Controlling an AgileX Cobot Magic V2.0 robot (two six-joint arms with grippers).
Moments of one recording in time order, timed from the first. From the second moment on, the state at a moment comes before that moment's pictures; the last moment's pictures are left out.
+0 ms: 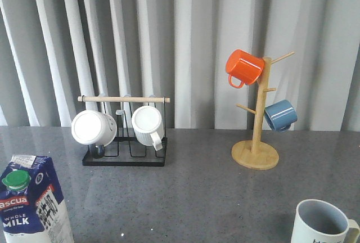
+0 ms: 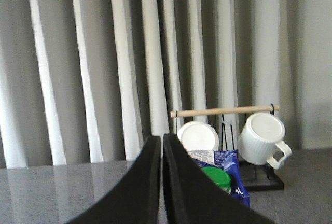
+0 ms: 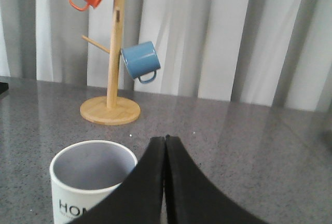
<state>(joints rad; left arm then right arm) 0.02 0.48 -0.36 0.12 -0.22 -0.08 -0.07 0.64 -0.25 0.04 -0.25 -0.14</state>
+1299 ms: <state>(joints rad) -0.07 0.95 -0.58 0.12 -0.01 -0.27 -0.07 0.91 -0.39 0.29 -0.16 -0.30</state>
